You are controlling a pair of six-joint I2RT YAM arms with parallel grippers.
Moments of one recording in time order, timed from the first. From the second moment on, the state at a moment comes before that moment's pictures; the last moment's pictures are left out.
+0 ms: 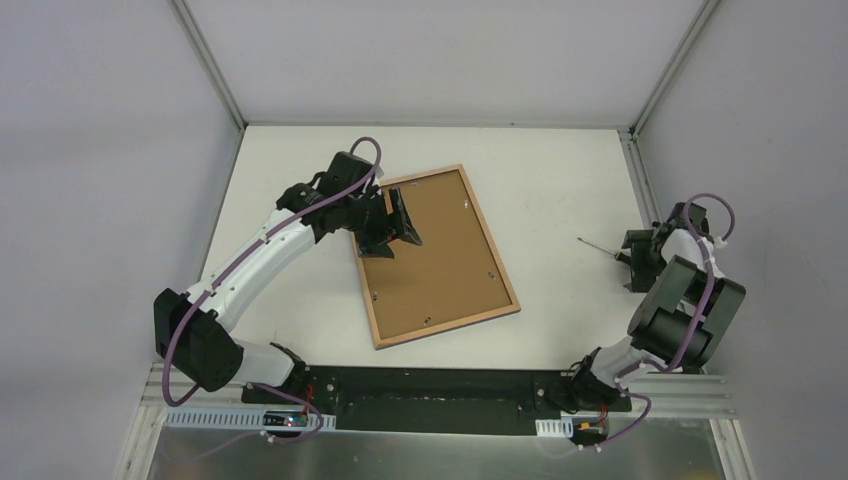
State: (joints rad) left arm -0.54 1.36 1.26 -0.81 0.34 -0.83; right arm -0.54 1.56 0.93 -0.57 0.03 1.08
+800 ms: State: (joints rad) left arm -0.30 1.09 1.11 -1.00 0.17 -0.81; right arm 0.68 1.42 1.22 -0.88 0.22 0.81
